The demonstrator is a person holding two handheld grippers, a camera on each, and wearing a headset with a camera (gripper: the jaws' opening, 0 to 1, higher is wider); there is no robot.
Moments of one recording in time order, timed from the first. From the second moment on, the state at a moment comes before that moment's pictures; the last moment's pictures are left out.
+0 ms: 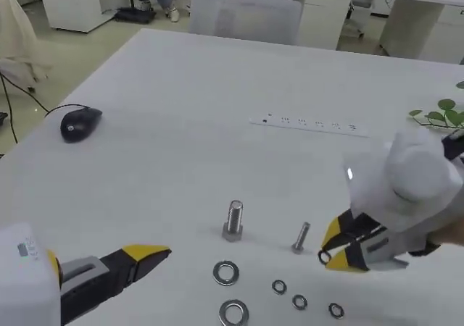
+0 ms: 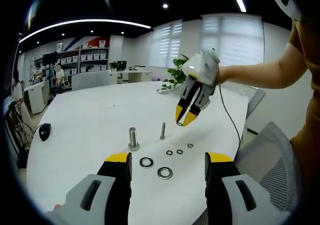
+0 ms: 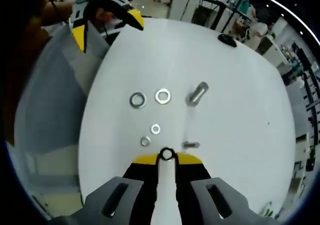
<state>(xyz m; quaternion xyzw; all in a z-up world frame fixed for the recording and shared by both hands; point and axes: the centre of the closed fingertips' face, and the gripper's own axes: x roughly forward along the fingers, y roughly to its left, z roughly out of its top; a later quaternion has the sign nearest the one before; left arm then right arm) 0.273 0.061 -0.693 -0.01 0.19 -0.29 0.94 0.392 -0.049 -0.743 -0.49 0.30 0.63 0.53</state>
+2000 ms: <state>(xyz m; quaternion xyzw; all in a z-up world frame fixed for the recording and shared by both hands) 0.275 0.070 -0.697 0.00 0.20 -0.28 0.94 0.431 -0.028 -0.803 -0.50 0.34 0.63 0.49</state>
